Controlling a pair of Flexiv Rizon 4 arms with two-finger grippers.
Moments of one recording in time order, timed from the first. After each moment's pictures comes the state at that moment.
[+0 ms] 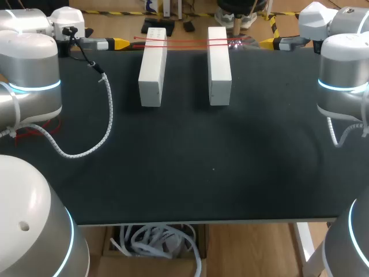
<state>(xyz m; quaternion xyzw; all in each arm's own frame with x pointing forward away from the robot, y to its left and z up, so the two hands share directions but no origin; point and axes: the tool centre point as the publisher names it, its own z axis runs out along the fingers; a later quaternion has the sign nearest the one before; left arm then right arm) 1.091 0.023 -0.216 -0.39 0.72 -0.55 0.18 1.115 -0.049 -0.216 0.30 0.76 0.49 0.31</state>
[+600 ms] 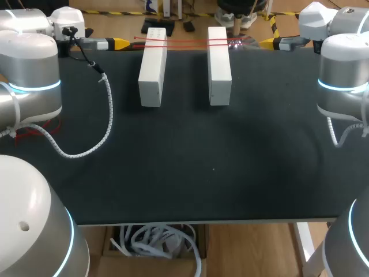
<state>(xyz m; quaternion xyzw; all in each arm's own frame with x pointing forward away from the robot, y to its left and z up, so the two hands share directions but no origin) 1.091 0.023 -0.216 -0.39 0.72 -0.55 0.18 1.115 -0.049 -0.216 0.30 0.76 0.49 0.31</state>
